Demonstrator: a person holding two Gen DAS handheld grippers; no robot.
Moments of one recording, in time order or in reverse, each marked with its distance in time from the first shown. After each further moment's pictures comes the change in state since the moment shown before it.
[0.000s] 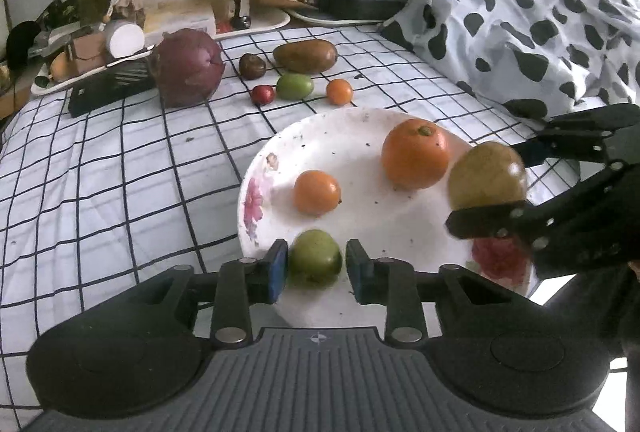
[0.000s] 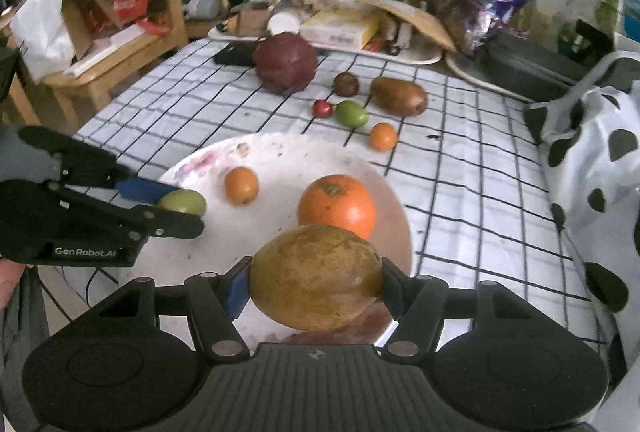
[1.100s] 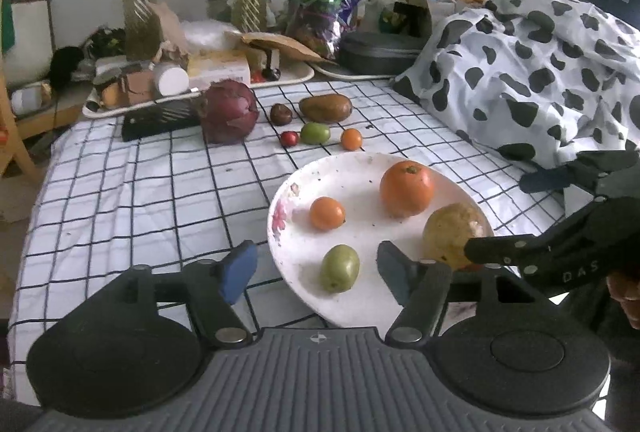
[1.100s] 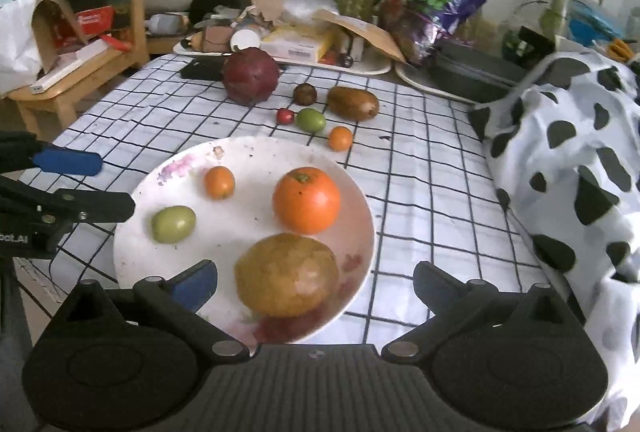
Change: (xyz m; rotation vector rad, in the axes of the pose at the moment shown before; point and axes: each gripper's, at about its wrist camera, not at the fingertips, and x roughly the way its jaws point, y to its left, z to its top) left arm -0.062 -0.013 -0.017 -0.051 -0.158 0.088; right arm -0.036 0.013 -0.020 0.064 -0.059 -0.158
